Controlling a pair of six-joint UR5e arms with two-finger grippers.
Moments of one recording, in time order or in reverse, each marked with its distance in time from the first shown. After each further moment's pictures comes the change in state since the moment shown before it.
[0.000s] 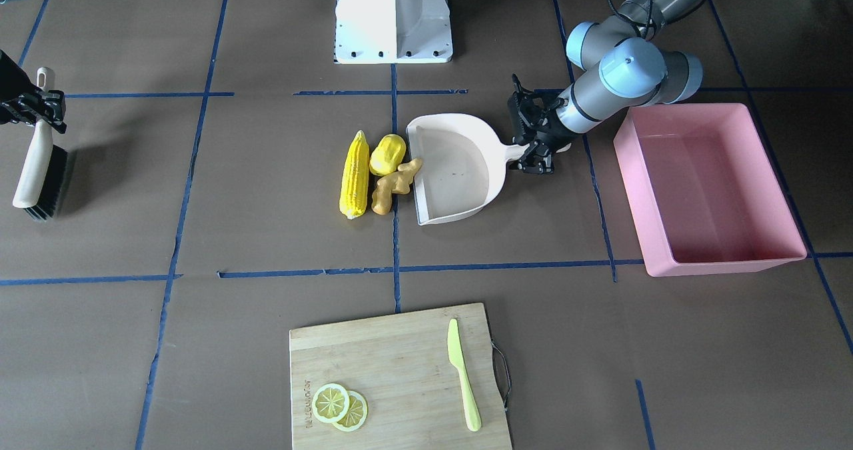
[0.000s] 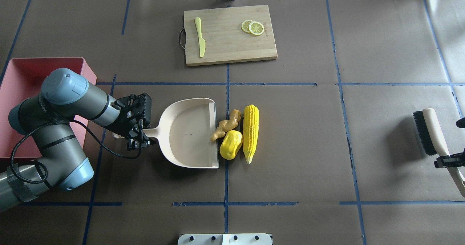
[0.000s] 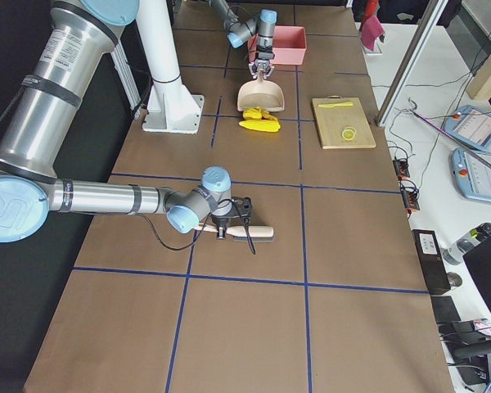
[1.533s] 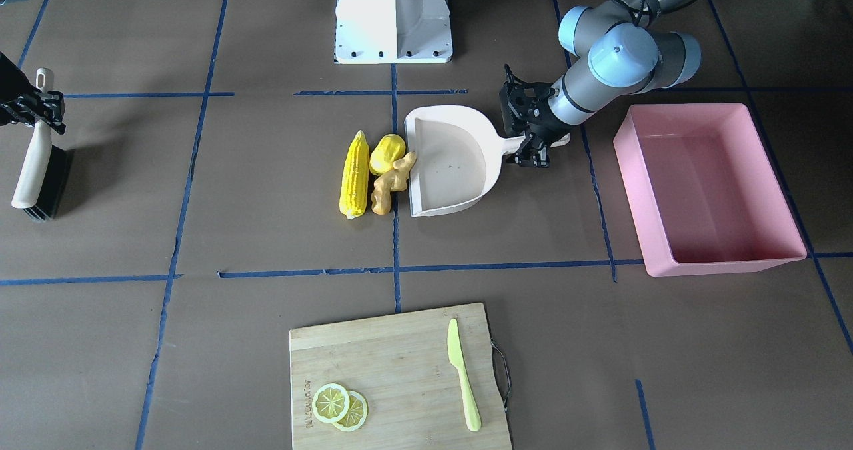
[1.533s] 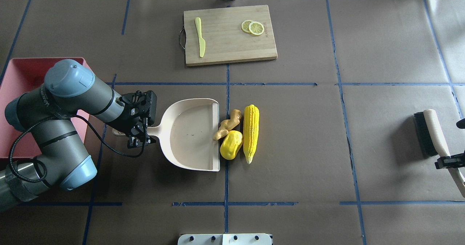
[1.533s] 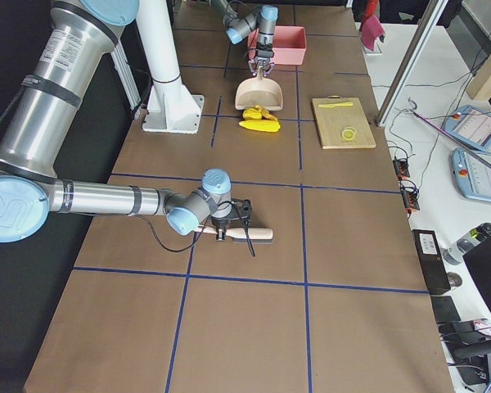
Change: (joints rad) left arm -0.008 -0.028 -0.086 0.204 0.002 0.106; right arm 0.000 0.001 -0.014 0.005 0.004 -0.001
